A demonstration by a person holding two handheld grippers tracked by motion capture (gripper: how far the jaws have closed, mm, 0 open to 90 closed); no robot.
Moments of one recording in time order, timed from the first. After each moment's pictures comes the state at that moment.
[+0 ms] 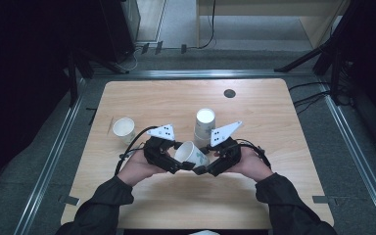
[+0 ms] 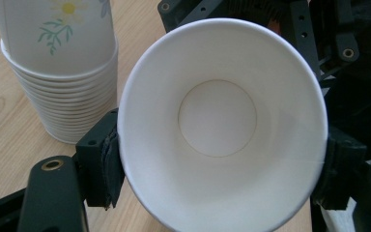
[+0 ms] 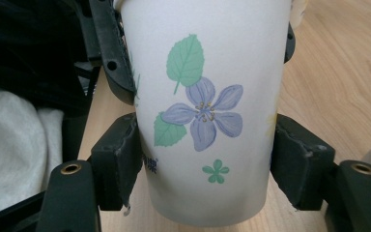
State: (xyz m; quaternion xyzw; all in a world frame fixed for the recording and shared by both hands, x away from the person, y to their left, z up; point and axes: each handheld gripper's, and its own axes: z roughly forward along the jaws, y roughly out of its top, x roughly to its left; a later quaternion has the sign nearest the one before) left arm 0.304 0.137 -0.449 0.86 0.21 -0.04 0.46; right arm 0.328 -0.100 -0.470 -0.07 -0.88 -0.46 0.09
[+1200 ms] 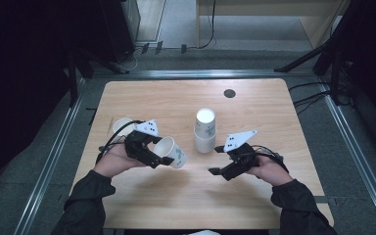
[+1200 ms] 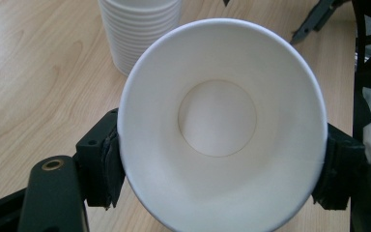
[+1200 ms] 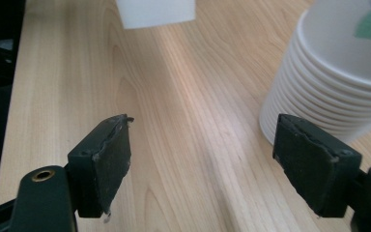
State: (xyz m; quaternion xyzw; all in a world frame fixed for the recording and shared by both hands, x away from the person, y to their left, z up) left arm 0.312 0.184 -0.437 0.90 0.23 0.01 0.37; right arm 0.315 -0.139 -0.480 -0.14 -0.90 -0.42 -0.03
